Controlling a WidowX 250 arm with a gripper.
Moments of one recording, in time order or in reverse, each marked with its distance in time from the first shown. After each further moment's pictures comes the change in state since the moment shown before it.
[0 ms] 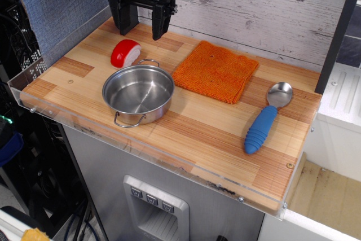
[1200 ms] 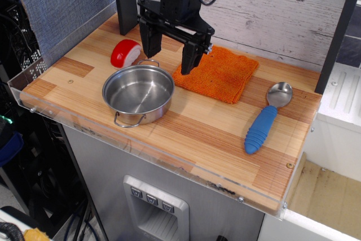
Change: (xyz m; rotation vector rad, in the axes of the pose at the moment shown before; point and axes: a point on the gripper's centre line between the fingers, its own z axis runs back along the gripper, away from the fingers) arm -0.037 -0.065 -0.004 0.062 -0.055 -0.165
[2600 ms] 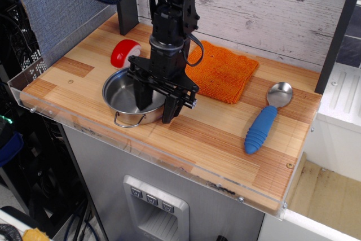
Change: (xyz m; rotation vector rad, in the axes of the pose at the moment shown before) arm -0.033 -0.006 -0.066 -0.004 0.124 0.010
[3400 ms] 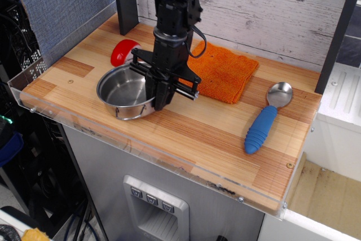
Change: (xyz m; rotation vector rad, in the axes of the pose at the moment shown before) arm 0.009 0.006 0.006 -0.017 0.038 0.010
